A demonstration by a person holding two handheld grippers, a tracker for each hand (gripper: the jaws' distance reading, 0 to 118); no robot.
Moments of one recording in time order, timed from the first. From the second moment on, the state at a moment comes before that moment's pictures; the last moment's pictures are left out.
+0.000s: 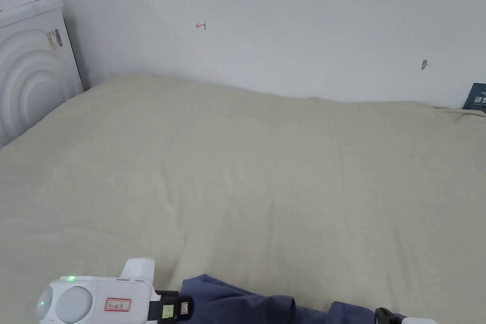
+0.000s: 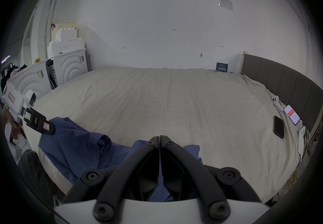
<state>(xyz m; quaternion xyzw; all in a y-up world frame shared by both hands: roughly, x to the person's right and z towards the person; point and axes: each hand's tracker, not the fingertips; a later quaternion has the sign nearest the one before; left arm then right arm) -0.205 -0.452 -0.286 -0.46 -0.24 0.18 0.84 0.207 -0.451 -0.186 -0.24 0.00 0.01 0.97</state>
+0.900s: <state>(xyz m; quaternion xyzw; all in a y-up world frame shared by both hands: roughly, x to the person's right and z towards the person) -0.244 -0.333 -0.251 -0.46 -0.18 0.18 0.85 0.202 -0.450 -0.199 -0.23 0.02 0.01 0.97</state>
